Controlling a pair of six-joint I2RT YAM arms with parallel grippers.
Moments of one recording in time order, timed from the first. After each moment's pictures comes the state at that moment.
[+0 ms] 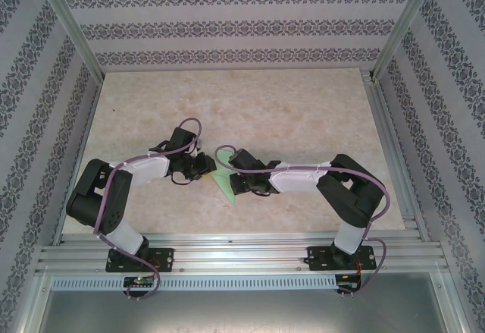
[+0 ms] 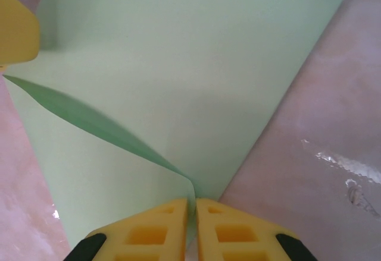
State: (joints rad) left arm -0.40 1.61 0.78 -0.21 0.47 -0.81; right arm 0.91 1.77 0.92 -0.17 0.01 0.55
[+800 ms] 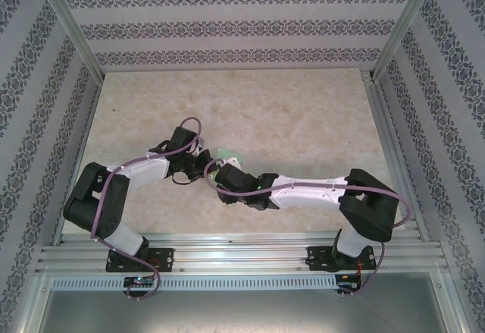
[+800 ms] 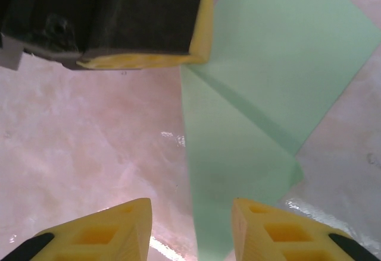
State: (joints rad) left arm -0.42 1.57 0.78 -0.21 0.51 -0.88; right arm 1.13 1.65 0.96 -0.27 0.26 0.57
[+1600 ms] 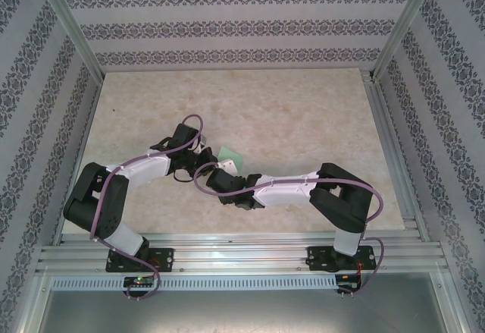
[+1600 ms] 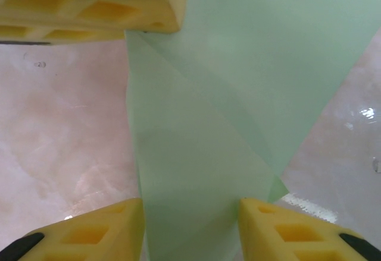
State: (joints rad) left arm -0.44 1.57 0.83 -0.26 0.51 -0.88; right arm 1.13 1.82 1.03 -0.29 0.36 0.59
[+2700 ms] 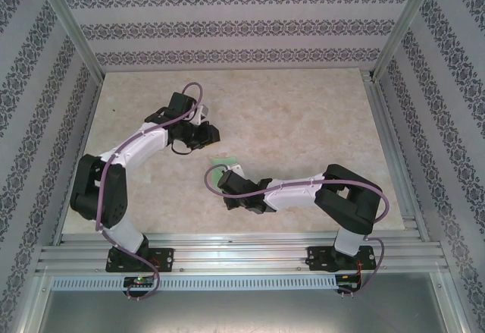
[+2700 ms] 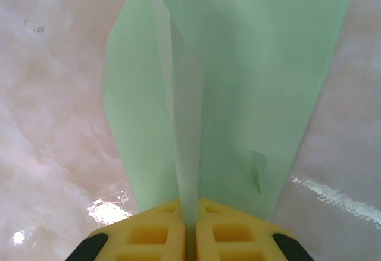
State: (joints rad) left arm -0.36 1.69 1.22 -0.54 0.56 -0.60; right arm 1.10 1.75 0.85 -0.10 0.21 0.63
